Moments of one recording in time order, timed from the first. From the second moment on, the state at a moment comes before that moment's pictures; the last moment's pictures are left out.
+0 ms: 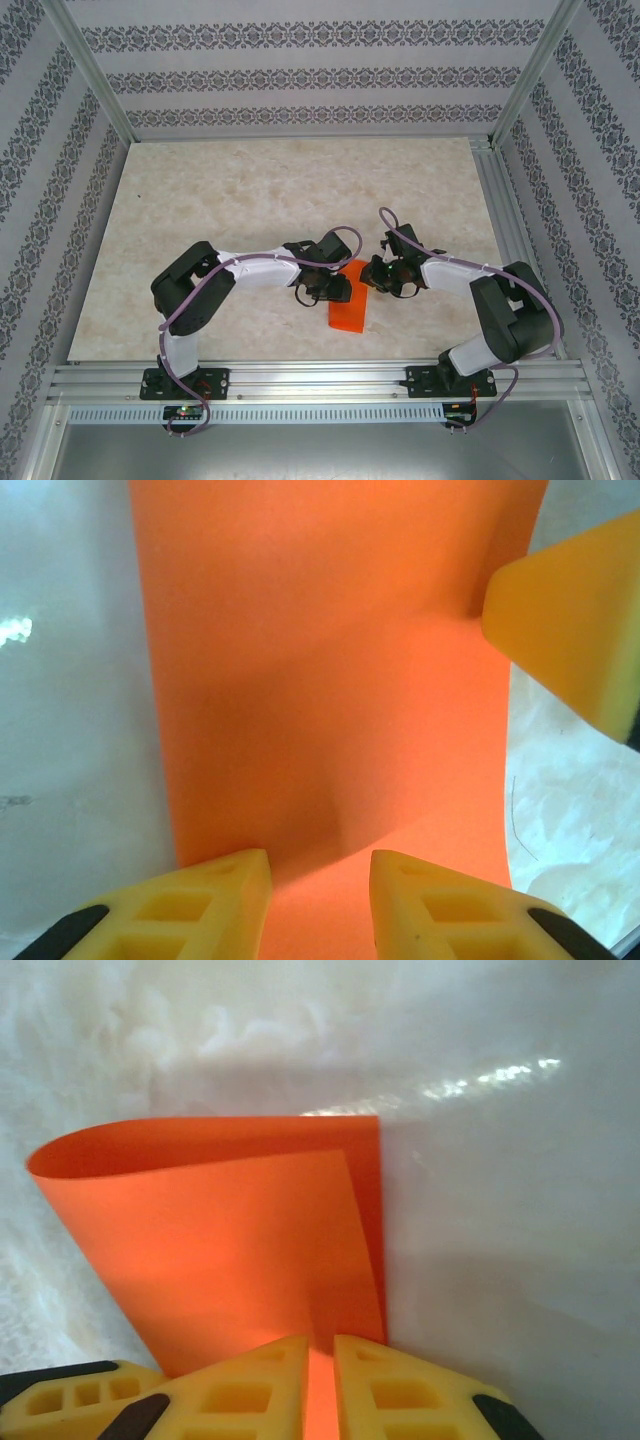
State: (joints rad) left arm -0.92 1.90 1.16 -0.42 0.28 -0.76; right arm 0.40 1.49 0.61 -0.21 -0.44 0.76
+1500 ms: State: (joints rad) left arm -0.92 1.88 1.11 -0.36 0.30 -0.72; right arm 0.43 1.73 0.74 -0.06 -0.52 0.81
